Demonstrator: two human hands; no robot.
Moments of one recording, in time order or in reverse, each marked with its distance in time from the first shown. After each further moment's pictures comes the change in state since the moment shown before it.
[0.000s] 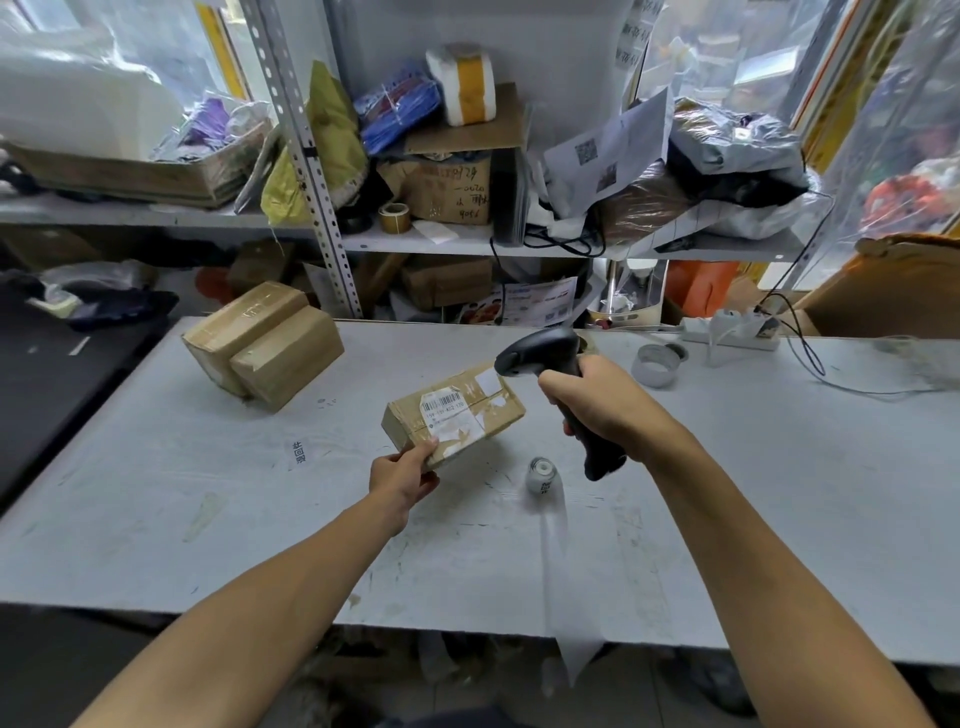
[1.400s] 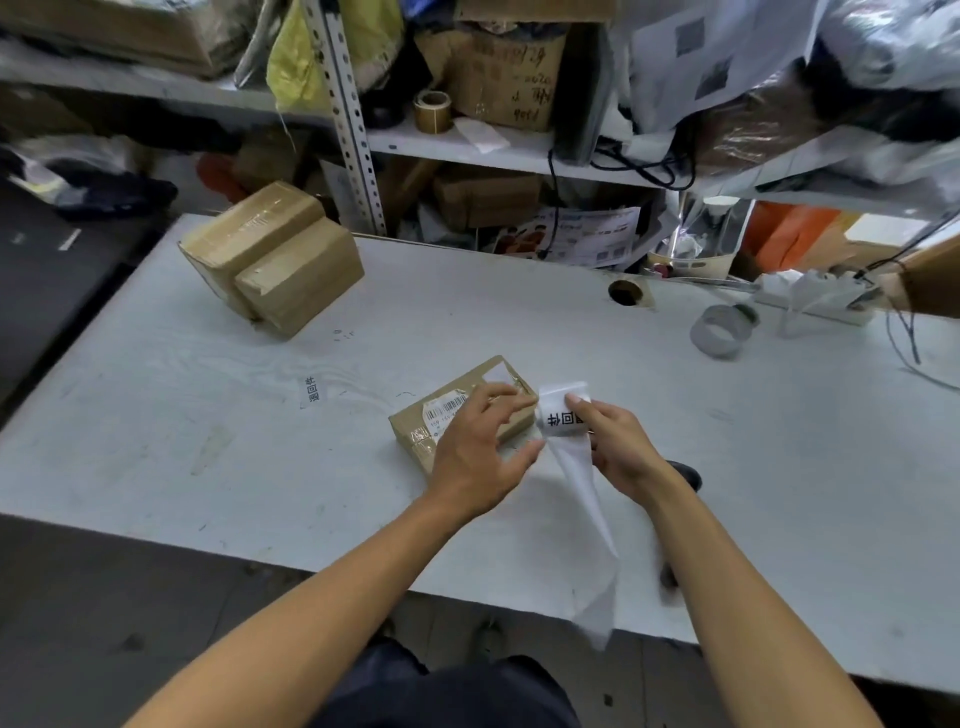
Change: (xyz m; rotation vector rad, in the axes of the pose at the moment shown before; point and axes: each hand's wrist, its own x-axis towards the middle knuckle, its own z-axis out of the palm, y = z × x) left_hand -0.022 -0.016 0.024 0.764 -0.235 0.994; right_hand 0.088 0.133 0.073 0.587 -0.115 0.256
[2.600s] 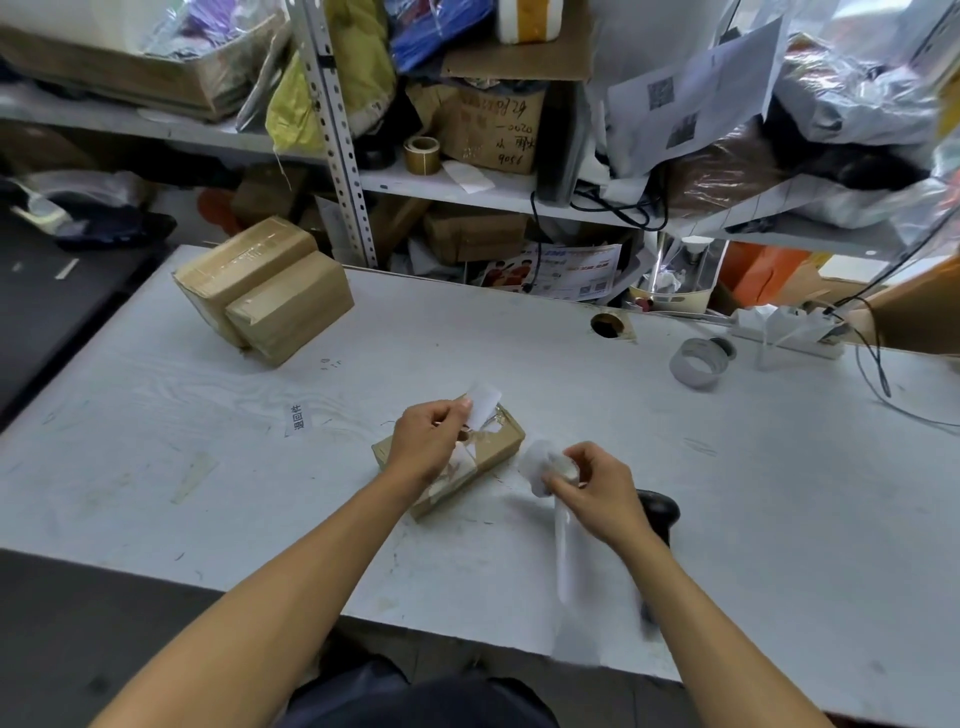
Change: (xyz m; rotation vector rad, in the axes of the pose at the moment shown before) left_hand 0.044 -0.014 -0.021 -0.344 0.062 -0.554; right_hand -0.007 0.037 -0.021 -0.638 0.241 -0.257
